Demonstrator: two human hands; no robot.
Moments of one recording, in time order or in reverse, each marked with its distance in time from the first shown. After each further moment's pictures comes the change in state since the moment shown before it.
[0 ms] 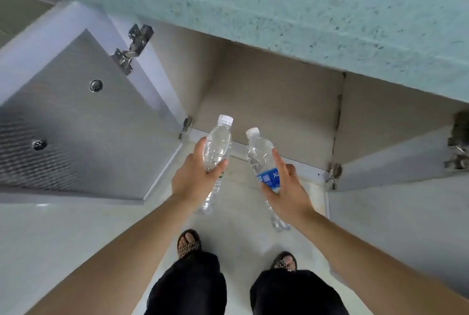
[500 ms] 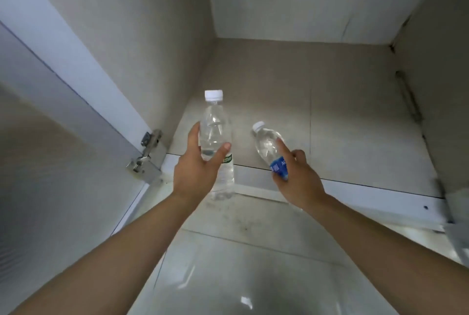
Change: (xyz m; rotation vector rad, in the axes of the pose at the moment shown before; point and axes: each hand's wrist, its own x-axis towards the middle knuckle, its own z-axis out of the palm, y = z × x) left_hand 0.276 -0.147 0.217 -0.282 0.212 0.236; right_hand 0.324 0.196 0.210 -0.136 0.289 -0.130
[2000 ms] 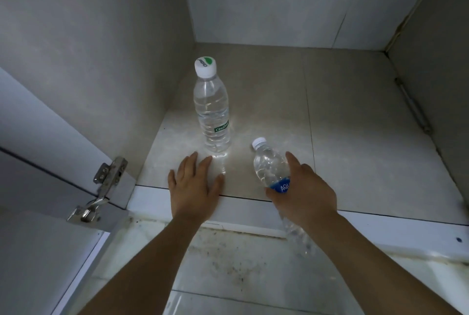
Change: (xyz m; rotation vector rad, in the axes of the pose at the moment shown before) left_hand 0.085 -0.103 0.082 0.620 -0.054 0.242; right_hand 0.045 -0.009 0.002 -0.187 0.006 0.247
